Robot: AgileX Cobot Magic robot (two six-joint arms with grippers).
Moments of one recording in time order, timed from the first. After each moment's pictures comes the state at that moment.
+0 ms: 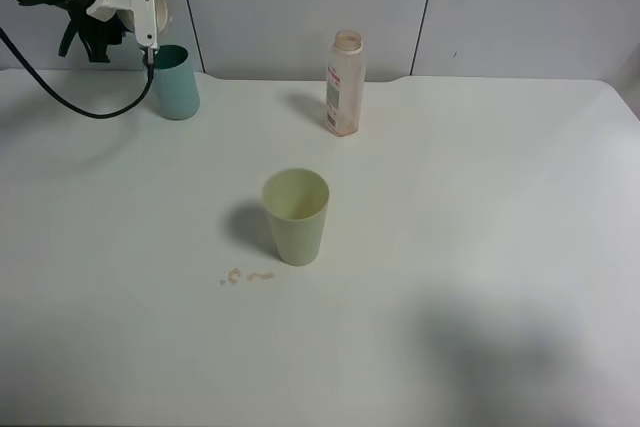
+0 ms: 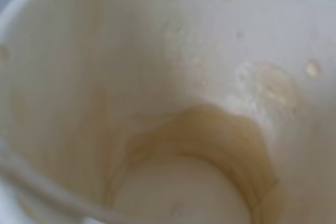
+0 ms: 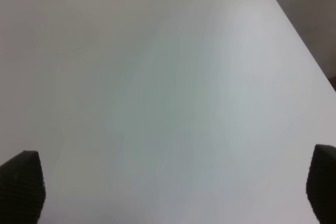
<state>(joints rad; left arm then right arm) -0.05 2.07 -1.51 0.86 0.14 0.61 -0.02 0.00 -0.50 -0.12 1.07 0.17</state>
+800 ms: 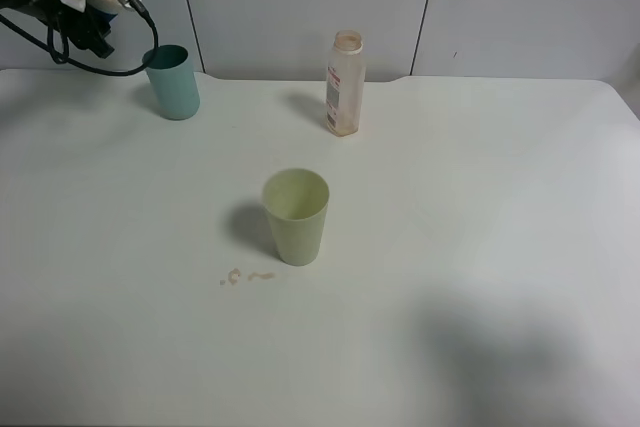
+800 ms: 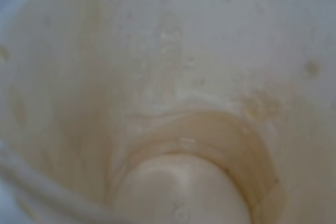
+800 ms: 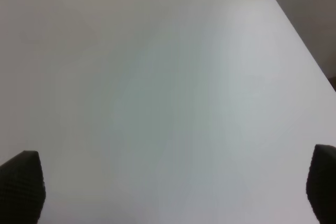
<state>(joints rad) 0.05 2.01 -1.41 0.72 0.06 0.15 -0.02 0.00 -0.50 -0.12 1.07 0.17</state>
